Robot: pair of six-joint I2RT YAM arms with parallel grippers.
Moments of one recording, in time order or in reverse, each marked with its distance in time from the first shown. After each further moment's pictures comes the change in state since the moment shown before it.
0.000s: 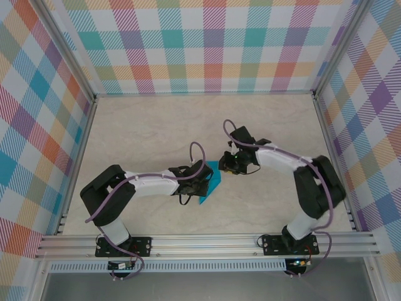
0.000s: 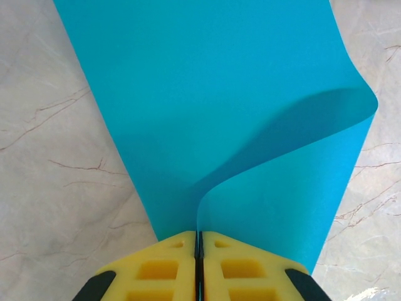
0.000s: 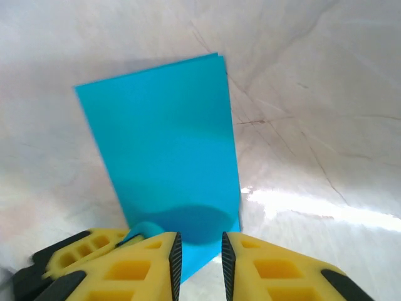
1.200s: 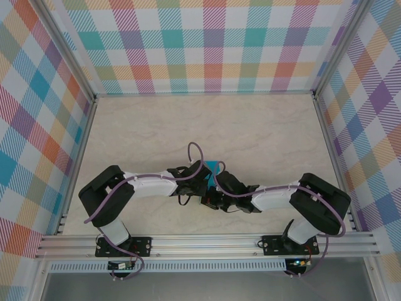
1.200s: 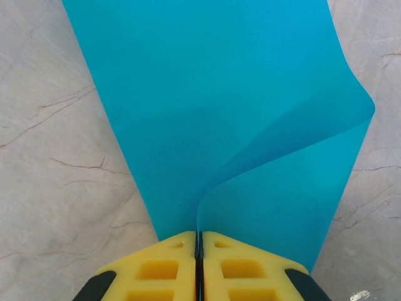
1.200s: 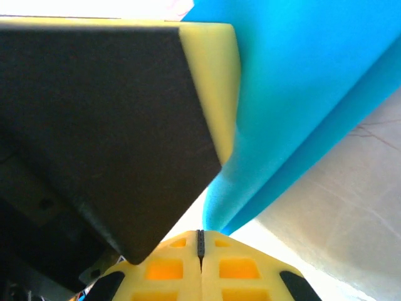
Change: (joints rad) left arm 0.006 -0.011 -0.025 0.035 0.012 -0.021; right arm 0.440 -0.070 -0.486 0.792 0.053 0.563
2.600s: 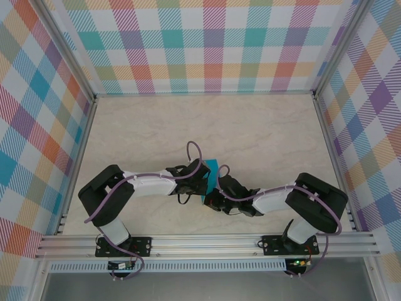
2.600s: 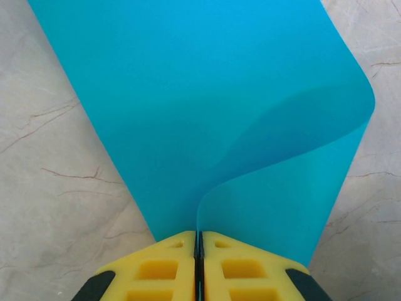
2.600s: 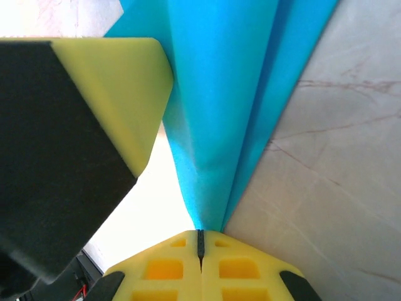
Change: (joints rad) left arm 0.012 0.000 -0.003 0.023 0.045 0.004; right arm 0.004 0.008 -0.072 0.081 0.071 0.041
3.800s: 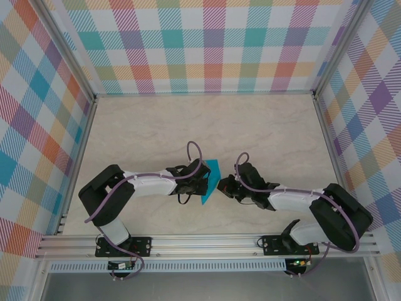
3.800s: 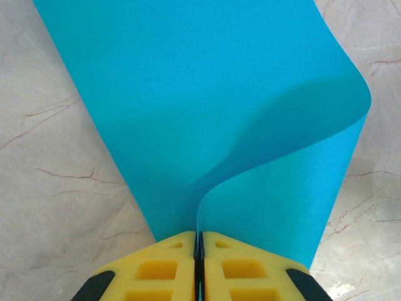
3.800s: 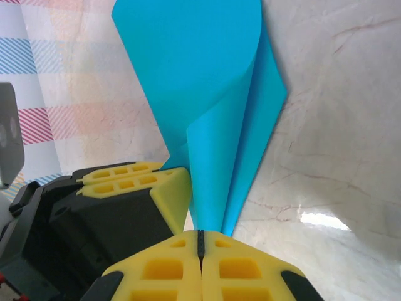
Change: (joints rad) left arm 0.000 0.004 0.001 0.002 0.003 0.000; right arm -0.236 -0.198 -0.032 -0.113 -0.062 -0.093
